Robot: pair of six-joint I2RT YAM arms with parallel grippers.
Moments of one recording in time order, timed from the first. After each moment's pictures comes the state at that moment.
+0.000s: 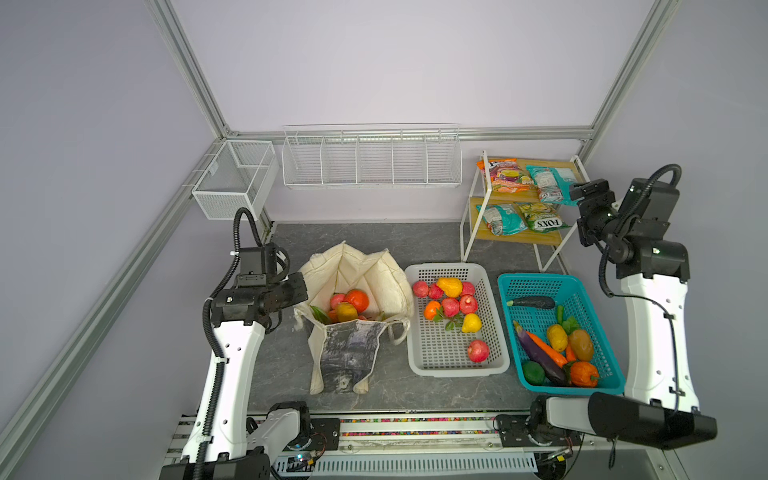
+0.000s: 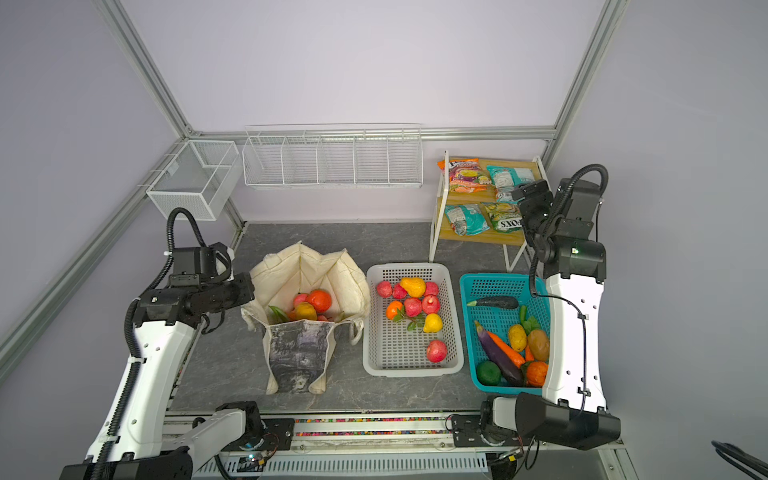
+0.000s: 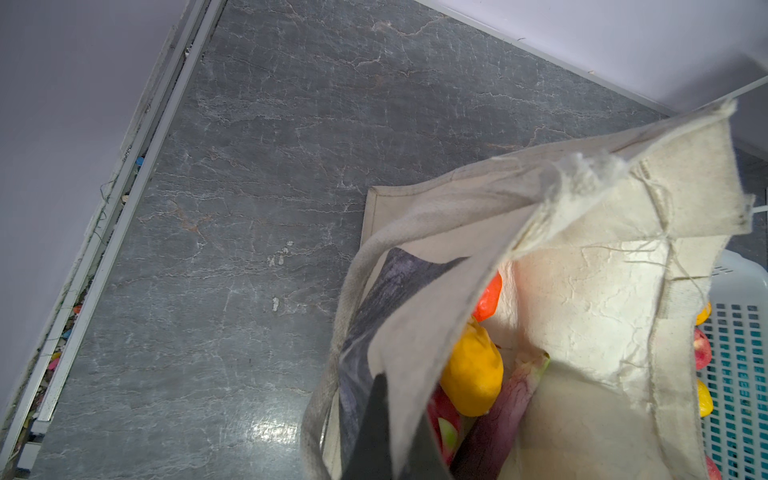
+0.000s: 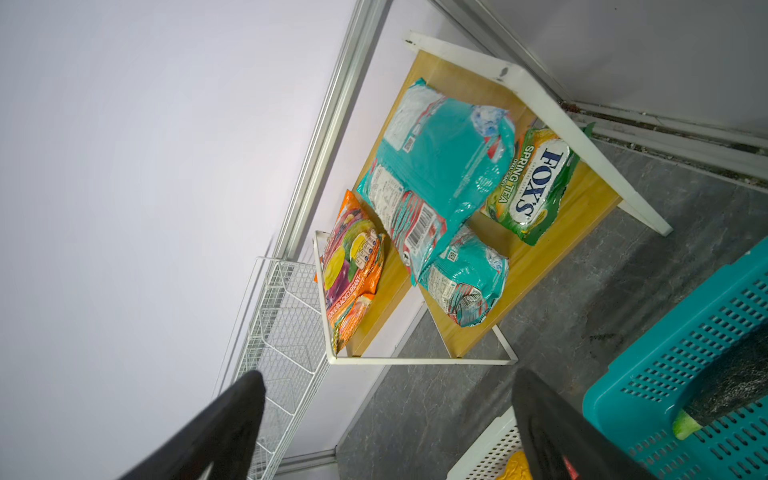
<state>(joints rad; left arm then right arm) -0.01 1.07 1.24 -1.03 0.11 -0.27 -0.21 1.34 1.73 -0.74 -0.17 1.08</state>
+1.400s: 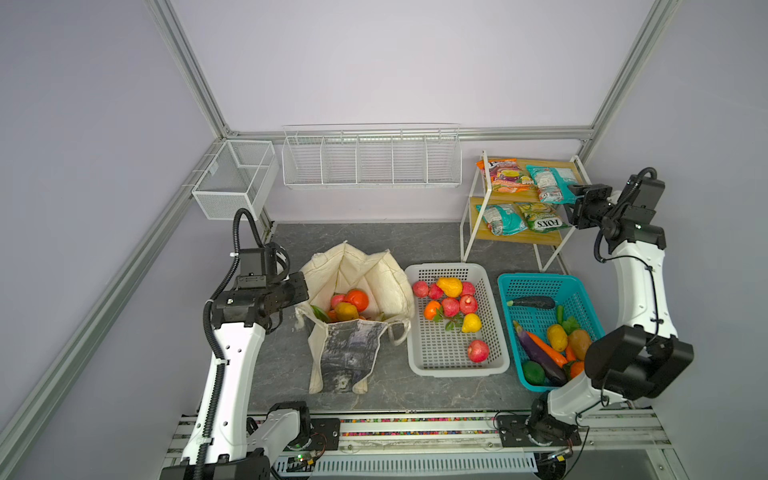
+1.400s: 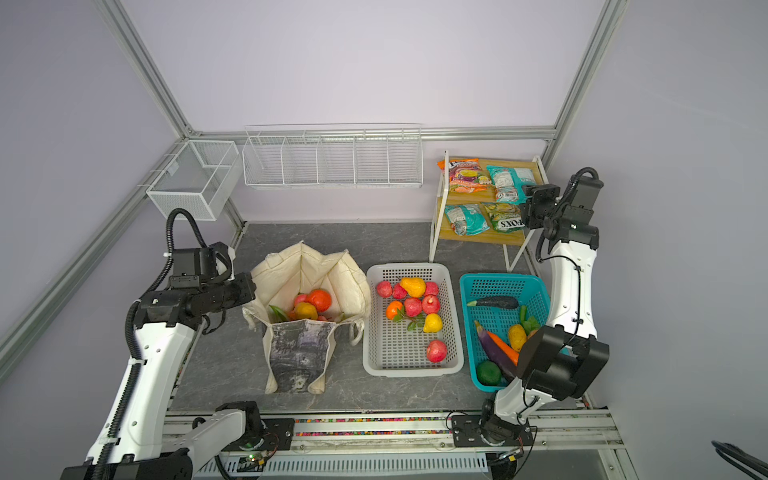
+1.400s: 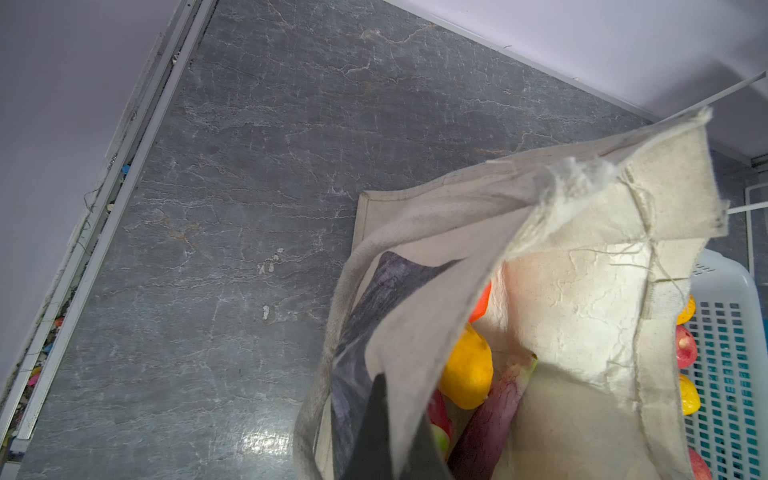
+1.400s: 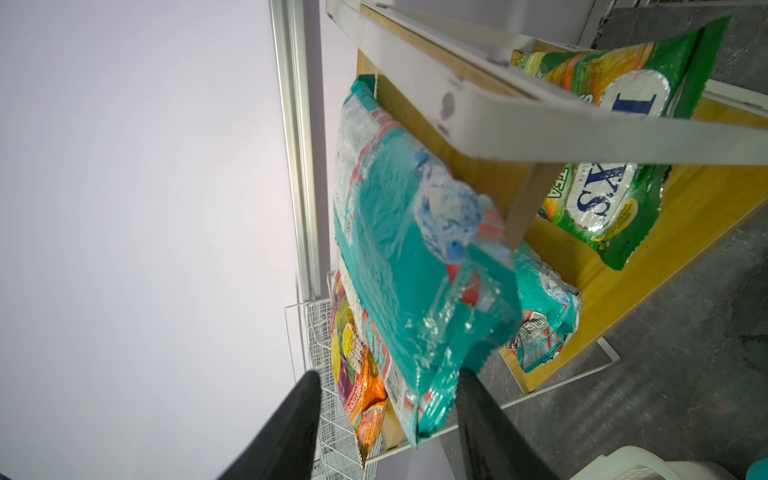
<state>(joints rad) -0.01 1.06 1.22 -1.00 0.13 -0.27 -0.34 1.63 1.74 -0.48 -0.49 1.34</state>
